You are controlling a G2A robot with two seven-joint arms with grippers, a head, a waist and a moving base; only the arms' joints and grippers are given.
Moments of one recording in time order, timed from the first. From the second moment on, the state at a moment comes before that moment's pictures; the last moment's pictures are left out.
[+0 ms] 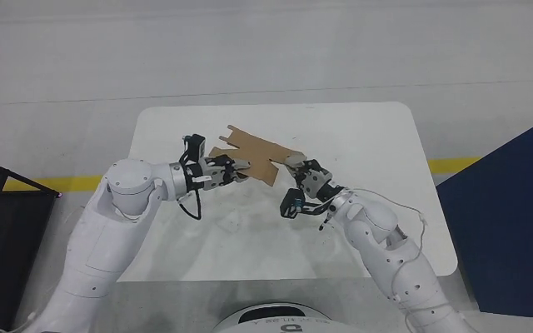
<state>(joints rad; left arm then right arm) 1.28 -1.03 -1.26 -1.80 -0.44 0.56 -0.84 -1.52 -1.20 1.17 -1.78 -2.38 -0.23 -0.23</state>
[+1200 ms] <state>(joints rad) 1.37 -1.04 -1.42 -1.63 -0.88 0.20 -0.93 -1.41 -1.23 1.17 -1.51 -1.23 -0.66 -0.61</state>
